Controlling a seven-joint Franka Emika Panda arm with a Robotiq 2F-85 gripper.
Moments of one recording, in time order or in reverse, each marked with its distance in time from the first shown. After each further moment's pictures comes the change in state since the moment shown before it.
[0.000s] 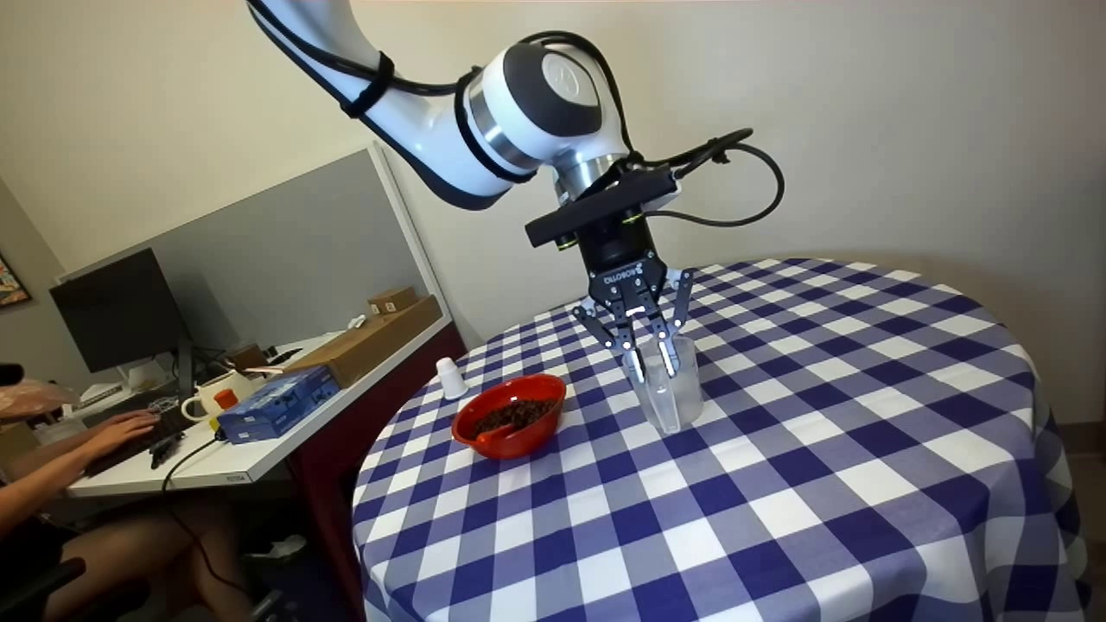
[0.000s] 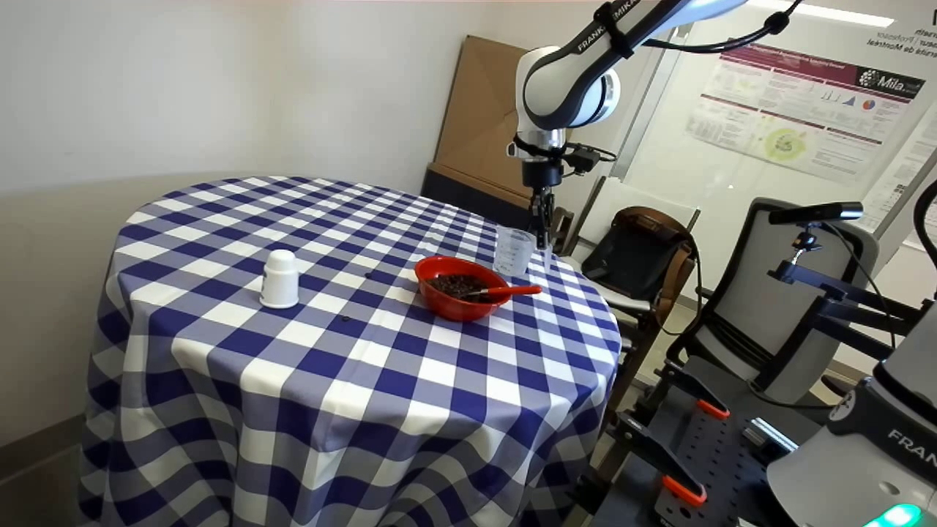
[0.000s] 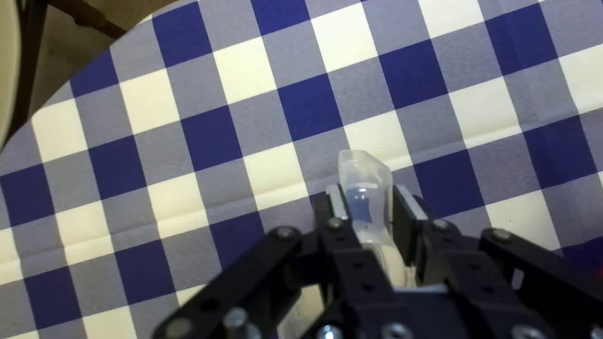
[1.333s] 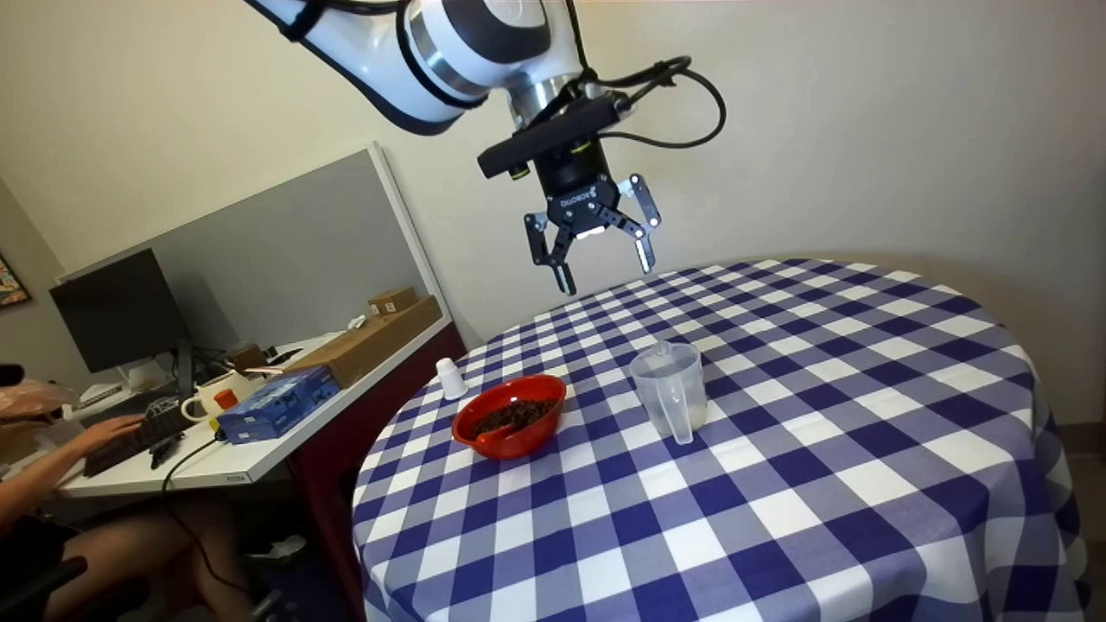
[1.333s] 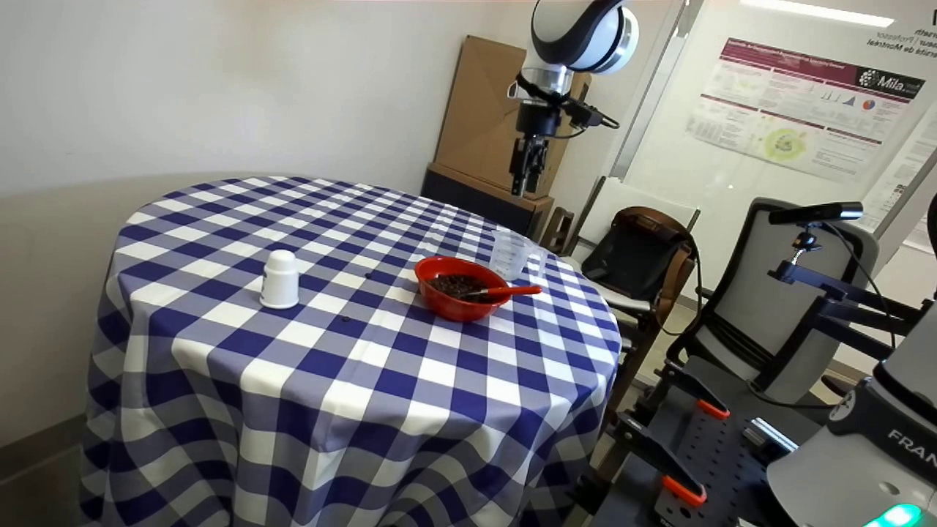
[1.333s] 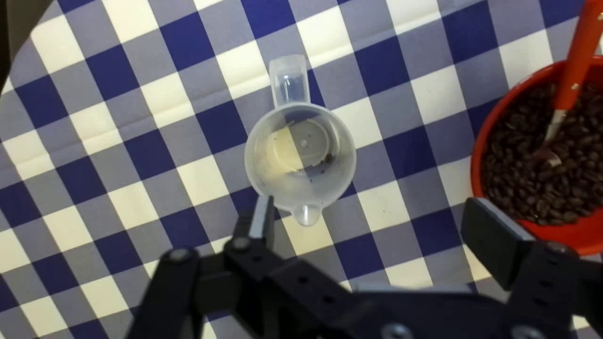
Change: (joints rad) arm 0.008 -0.165 0.047 -0.018 0.157 0.042 -0.002
